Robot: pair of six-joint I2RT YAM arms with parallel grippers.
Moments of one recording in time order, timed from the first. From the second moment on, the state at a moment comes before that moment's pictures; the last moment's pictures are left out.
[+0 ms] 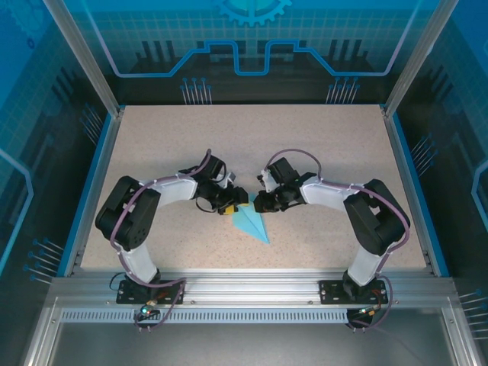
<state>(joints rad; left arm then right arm) -0.44 1.78 0.96 -0.32 0.66 -0.75 0.59 1.74 0.97 -0.34 -0.44 0.43</state>
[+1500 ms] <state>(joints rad) -0.47 1.77 1.34 -0.40 0.65 -0.68 0.24 1.23 0.65 -0.28 -0.77 0.54</state>
